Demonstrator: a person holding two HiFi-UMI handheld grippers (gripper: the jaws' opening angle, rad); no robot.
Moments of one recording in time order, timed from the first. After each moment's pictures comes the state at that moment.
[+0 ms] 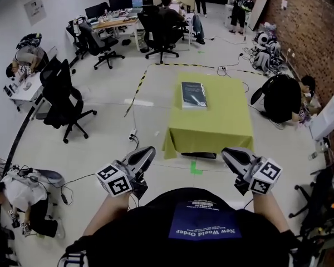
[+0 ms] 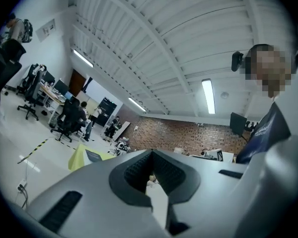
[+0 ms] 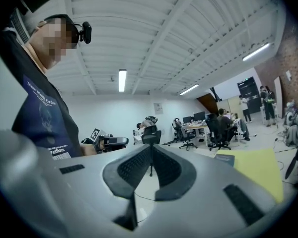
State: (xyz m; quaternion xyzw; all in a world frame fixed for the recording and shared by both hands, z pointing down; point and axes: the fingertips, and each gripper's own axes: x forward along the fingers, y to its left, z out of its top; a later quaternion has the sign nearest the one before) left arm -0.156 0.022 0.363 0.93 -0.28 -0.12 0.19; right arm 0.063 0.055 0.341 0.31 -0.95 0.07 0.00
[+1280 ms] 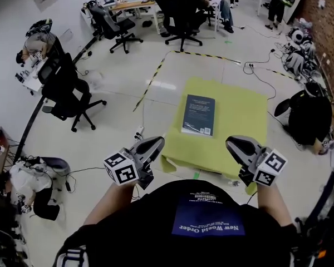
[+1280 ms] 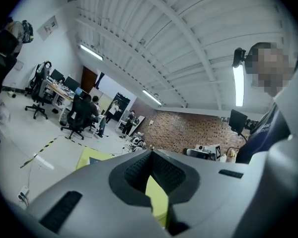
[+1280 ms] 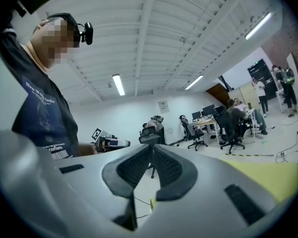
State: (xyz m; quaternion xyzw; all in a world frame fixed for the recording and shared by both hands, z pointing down) left arm -0.035 -0.235 0.373 0.91 -0.35 -0.07 0.22; right arm 0.168 -0.240 0.349 0.23 -0.97 0.10 -0.01
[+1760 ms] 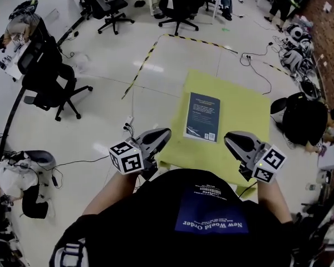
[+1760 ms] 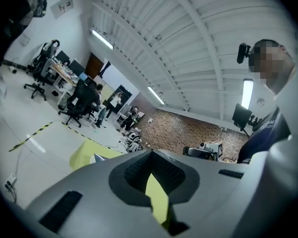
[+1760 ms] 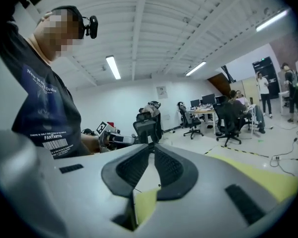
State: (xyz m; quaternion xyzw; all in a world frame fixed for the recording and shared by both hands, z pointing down) left arm -0.061 -0.339 0.432 0.90 -0.31 -0.09 0.29; right arm 0.110 -0.328 0.385 0.22 -0.97 0.11 0.09
